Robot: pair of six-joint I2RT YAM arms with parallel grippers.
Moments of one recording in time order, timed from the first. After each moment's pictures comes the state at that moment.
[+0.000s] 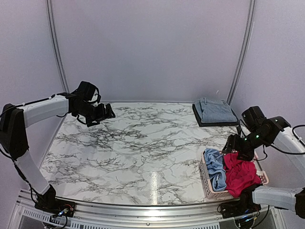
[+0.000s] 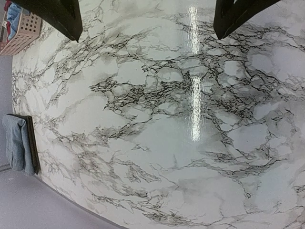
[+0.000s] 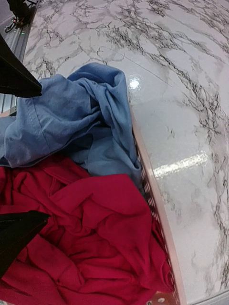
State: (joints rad) left arm -0.39 1.67 1.29 -0.52 0.15 -0.56; right arm 0.25 0.93 0.92 -1.17 -0.09 0.60
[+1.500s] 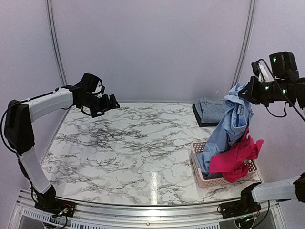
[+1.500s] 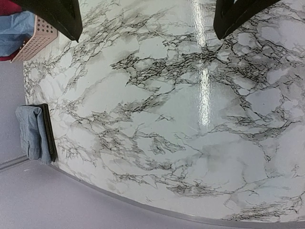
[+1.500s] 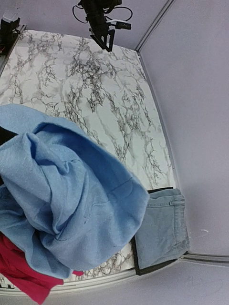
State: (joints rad) left arm -0.39 1.76 1.47 -0.52 0.18 -0.55; right arm 0.33 1.11 1.71 -1.22 -0.02 0.48
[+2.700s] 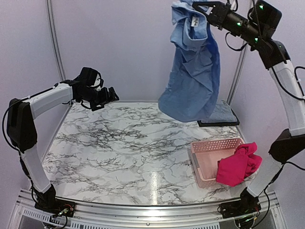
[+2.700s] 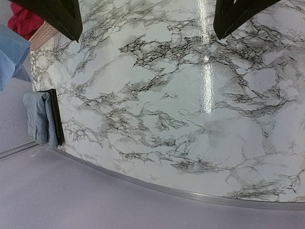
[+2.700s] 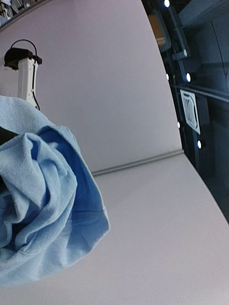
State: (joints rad) left arm -0.36 1.81 1.59 -0.54 0.18 -0.55; right arm 0.51 1.64 2.38 -0.44 -0.49 0.41
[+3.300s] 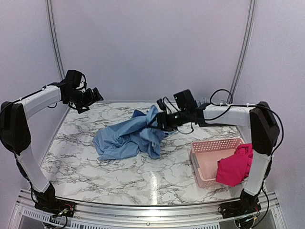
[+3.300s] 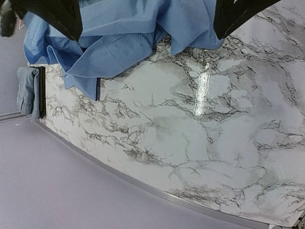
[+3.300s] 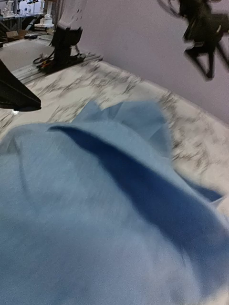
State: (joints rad) left arm -0.20 1.73 1.49 -0.55 0.19 -0.60; right arm 0.64 1.89 1.39 -0.18 -0.57 0.50
